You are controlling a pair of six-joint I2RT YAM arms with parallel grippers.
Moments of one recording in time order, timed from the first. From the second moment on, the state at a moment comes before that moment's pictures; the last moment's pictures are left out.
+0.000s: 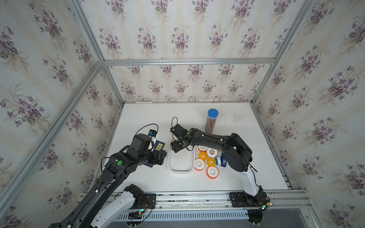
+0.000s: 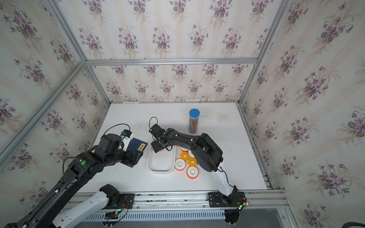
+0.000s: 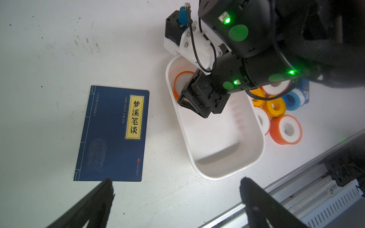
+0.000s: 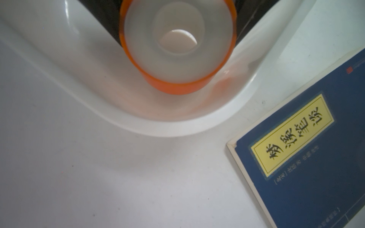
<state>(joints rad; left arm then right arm) -0.52 0.80 0.95 -1.02 0.00 -0.25 0.94 2.13 1.59 -0.60 0.00 0.31</state>
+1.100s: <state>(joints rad) -0.52 0.79 0.95 -1.02 0.00 -0.25 0.89 1.59 1.20 -0.46 0.12 0.33</state>
